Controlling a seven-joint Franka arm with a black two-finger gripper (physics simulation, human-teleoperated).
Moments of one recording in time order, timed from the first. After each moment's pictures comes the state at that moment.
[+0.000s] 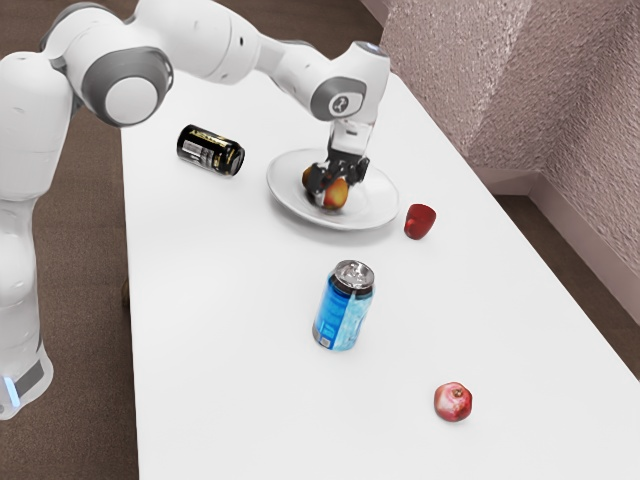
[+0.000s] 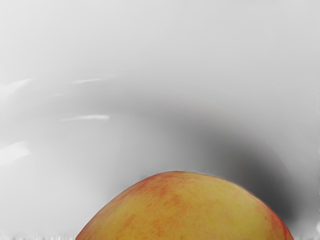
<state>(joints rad) 0.15 0.28 0.15 -1.68 -0.06 1.97 1.48</state>
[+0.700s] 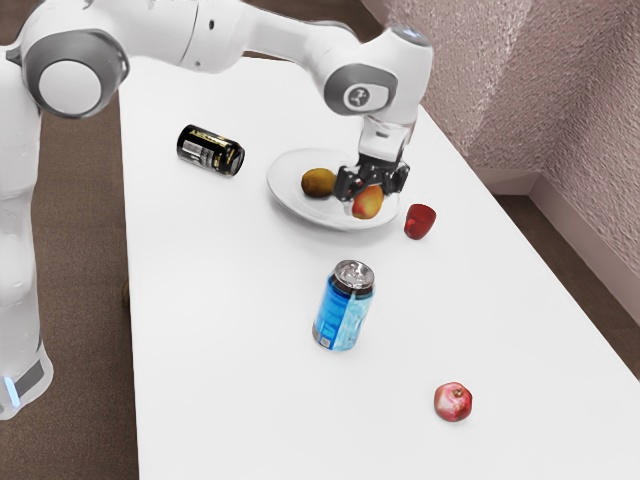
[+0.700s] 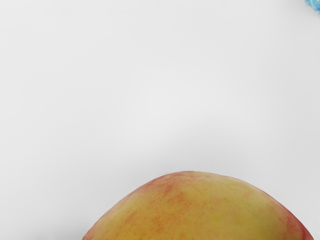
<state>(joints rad) 0.14 0.12 -0.14 -1.69 0.05 1.87 1.34</state>
